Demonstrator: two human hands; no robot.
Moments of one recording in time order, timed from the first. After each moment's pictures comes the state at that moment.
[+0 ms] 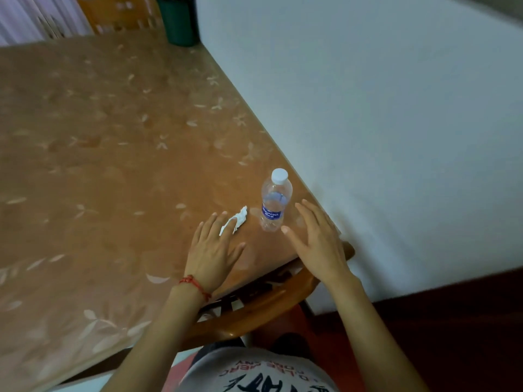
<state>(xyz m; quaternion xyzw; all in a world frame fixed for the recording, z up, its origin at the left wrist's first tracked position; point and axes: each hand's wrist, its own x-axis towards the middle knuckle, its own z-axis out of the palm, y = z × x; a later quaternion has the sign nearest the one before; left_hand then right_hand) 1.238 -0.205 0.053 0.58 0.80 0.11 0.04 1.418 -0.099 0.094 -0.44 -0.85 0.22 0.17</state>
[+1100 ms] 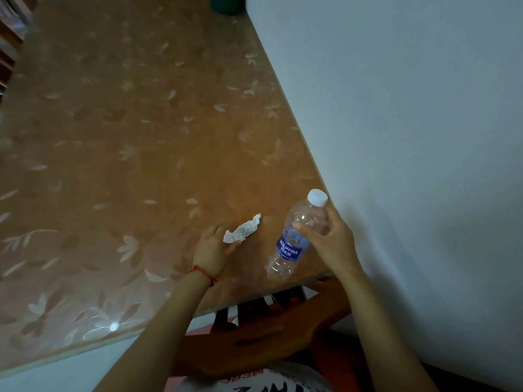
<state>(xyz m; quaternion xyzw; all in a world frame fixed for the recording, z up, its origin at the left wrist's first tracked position) 1.203 -0.153 -0.016 0.34 0.87 0.24 0.25 1.379 -0.011 0.075 -0.49 -0.70 0.49 0.16</state>
